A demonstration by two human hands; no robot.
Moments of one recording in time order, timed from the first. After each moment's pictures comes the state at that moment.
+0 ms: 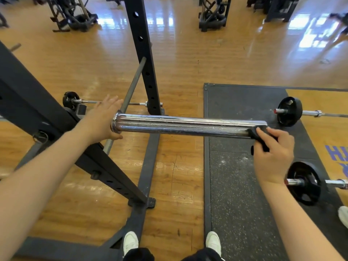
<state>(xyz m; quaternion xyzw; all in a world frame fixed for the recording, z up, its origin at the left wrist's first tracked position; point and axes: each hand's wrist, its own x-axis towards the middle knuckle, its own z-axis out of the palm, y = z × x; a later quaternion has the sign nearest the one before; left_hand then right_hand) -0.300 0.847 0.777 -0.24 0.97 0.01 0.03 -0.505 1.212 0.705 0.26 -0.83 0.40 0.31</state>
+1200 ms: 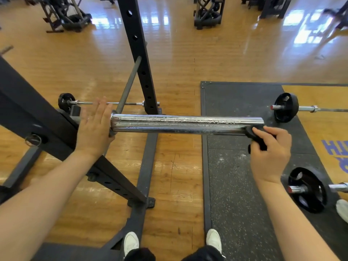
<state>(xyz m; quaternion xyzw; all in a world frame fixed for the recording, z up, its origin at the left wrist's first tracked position) -0.282 0.862 0.737 -0.24 0.96 -0.08 -0.14 -0.499 1.211 0.706 0.26 -0.81 0.43 0.31</state>
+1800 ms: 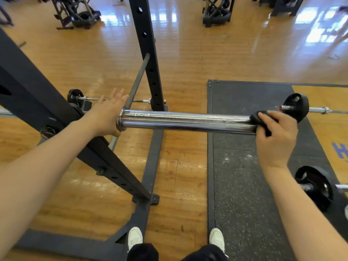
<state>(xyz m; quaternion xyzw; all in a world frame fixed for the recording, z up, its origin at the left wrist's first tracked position) -0.306 0.846 0.787 -0.23 0.97 -0.04 0.11 -0.516 1.191 0.717 0.28 -0.81 0.40 0.34</state>
